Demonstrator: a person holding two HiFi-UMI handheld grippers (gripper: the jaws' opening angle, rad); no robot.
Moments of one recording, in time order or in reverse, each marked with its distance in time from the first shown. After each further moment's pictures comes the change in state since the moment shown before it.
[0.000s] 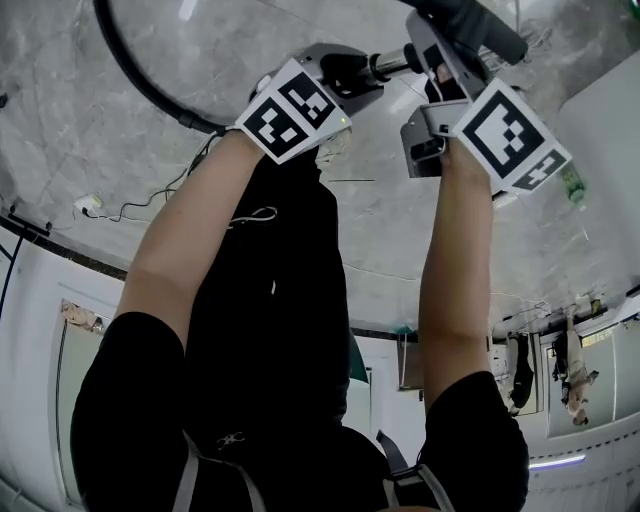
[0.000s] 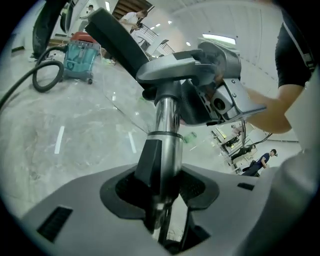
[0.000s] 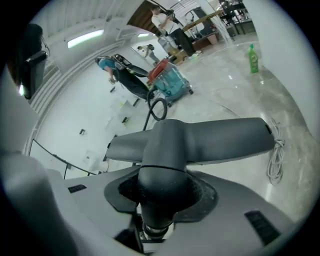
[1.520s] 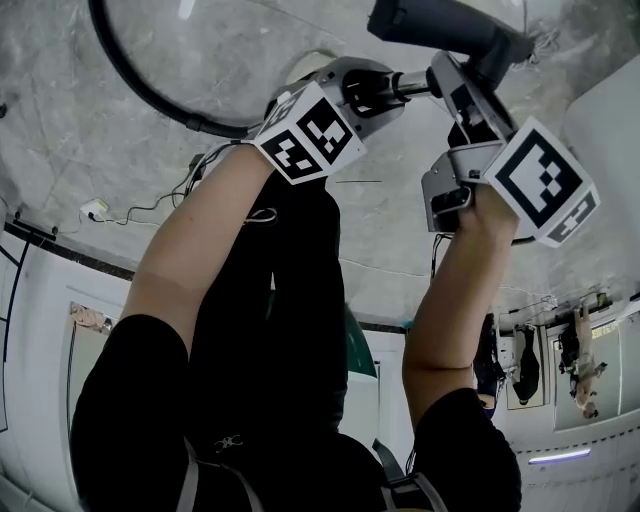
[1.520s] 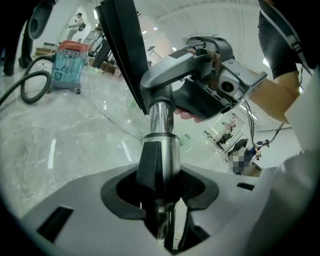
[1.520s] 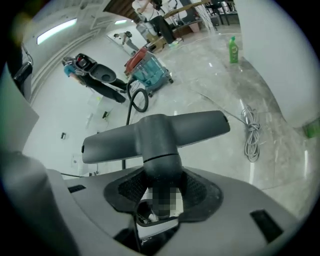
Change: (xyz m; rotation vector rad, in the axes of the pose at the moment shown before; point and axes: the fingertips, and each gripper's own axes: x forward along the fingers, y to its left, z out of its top) left arm 0.012 -0.011 0.000 0.099 -0.075 -0.068; right arm -0.023 -0.014 -0.024 0.153 0.160 -0.205
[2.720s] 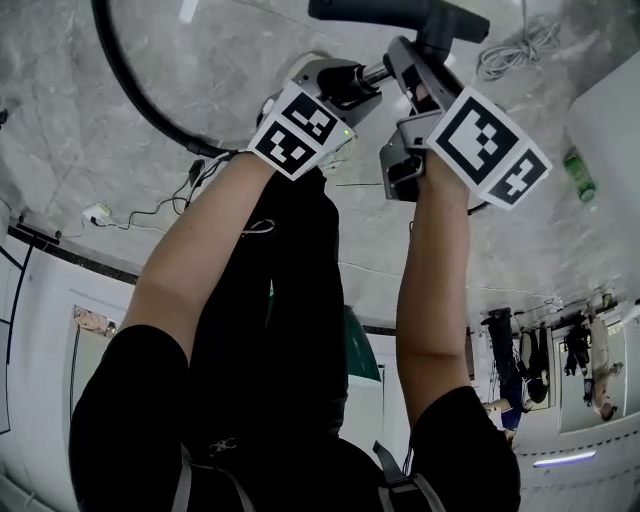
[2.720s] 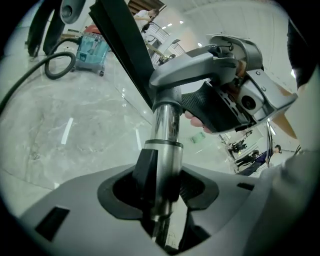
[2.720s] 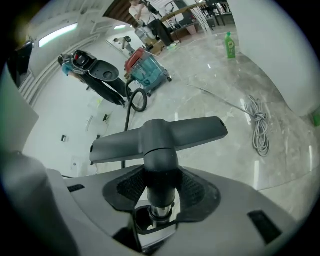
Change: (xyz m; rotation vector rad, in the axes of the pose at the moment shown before) left arm 0.011 0.025 -0.039 -0.201 0.081 0.136; right arm 0.046 -0.016 -0.018 0.019 -0.057 0.026
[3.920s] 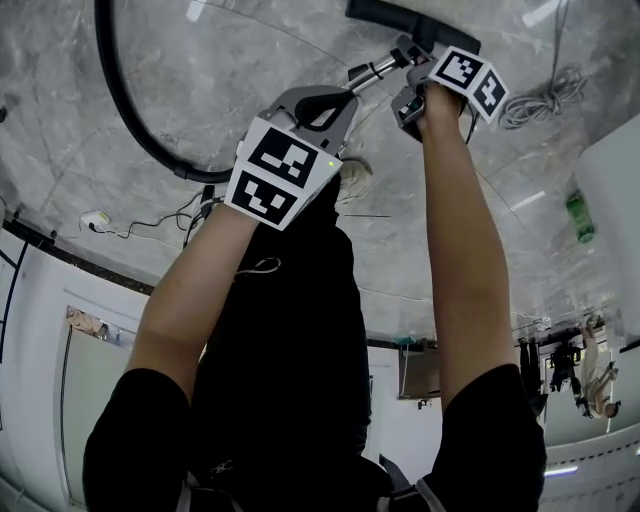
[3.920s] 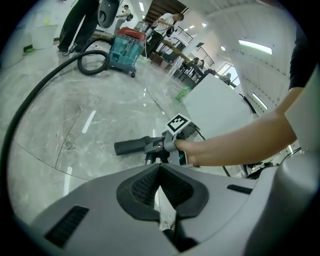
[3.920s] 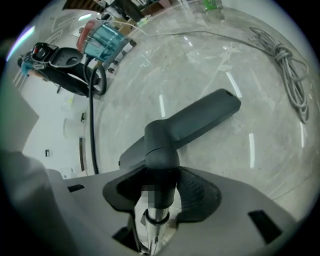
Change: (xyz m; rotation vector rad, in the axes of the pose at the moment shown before) left arm -0.057 0.098 0.000 -0.177 -0.006 0.164; right arm 0.219 -0.116 -0.034 0.211 0.189 -0.081
